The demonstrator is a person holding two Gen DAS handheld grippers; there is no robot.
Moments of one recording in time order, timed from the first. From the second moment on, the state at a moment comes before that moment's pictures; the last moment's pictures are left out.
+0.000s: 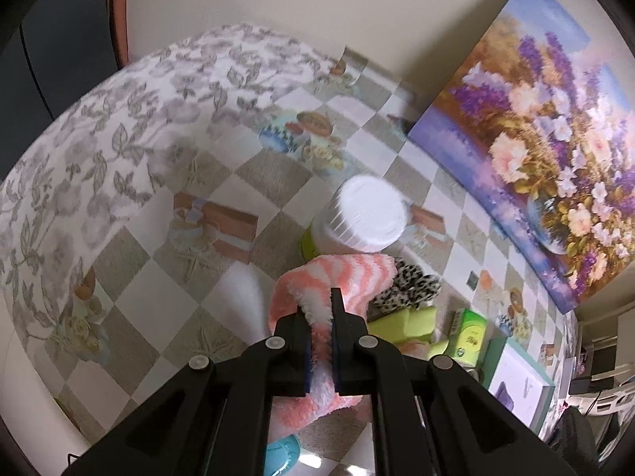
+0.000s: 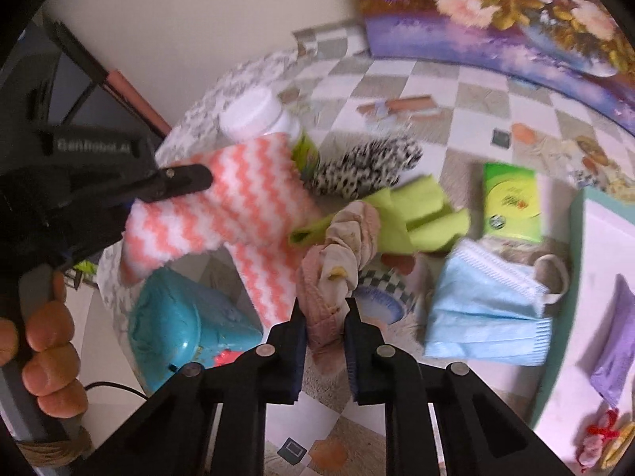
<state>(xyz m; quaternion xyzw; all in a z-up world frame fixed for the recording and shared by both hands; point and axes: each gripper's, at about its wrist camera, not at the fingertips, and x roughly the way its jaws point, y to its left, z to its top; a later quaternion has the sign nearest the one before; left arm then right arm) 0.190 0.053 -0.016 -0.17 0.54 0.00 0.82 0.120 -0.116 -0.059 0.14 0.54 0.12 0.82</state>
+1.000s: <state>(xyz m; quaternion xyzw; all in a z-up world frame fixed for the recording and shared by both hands) 0.126 -0.093 0.076 -0.08 0.45 -0.19 0.87 0.072 -0.277 0.005 0.20 0.45 -0.11 0.86</state>
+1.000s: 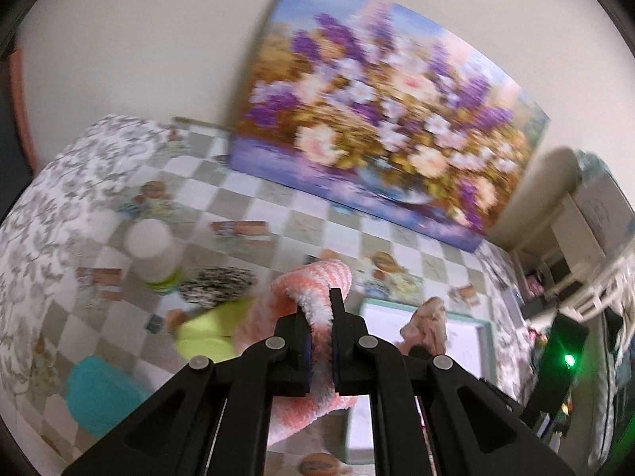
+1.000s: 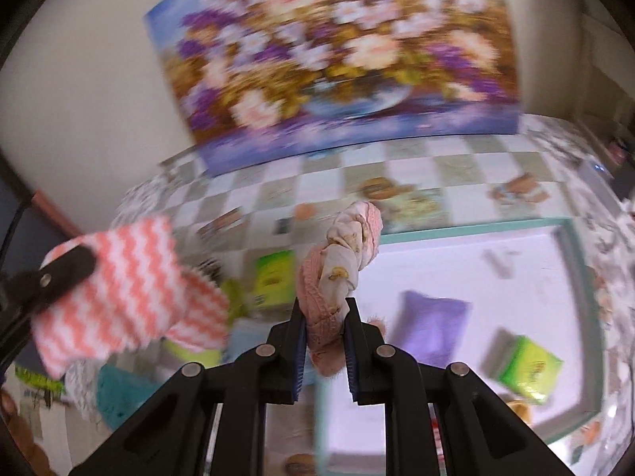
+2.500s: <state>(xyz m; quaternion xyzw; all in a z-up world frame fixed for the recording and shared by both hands) 0.195 -0.068 -0.027 -0.05 0.56 -0.04 0.82 0.077 -0.314 -0.010 0.14 0.48 -0.19 0.84</state>
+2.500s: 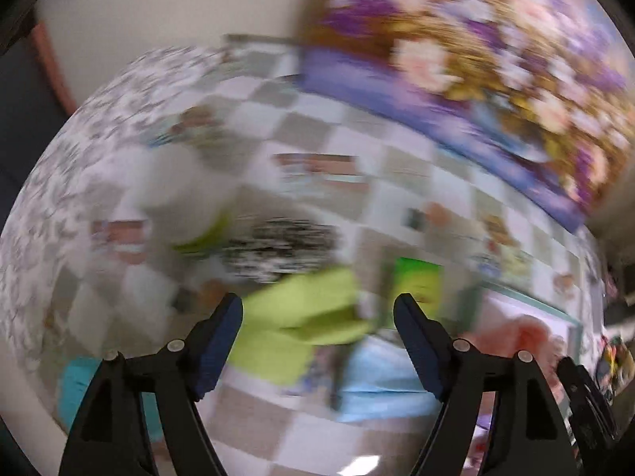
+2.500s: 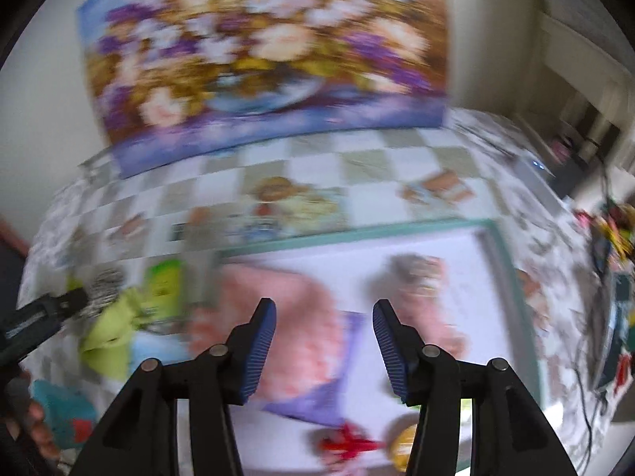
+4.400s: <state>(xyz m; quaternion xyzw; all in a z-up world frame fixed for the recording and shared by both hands) 0.204 -0.080 -0.100 -0.02 0.64 -0.08 0.77 0.123 -0.183 -0.089 0.08 0.59 -0.01 0.80</state>
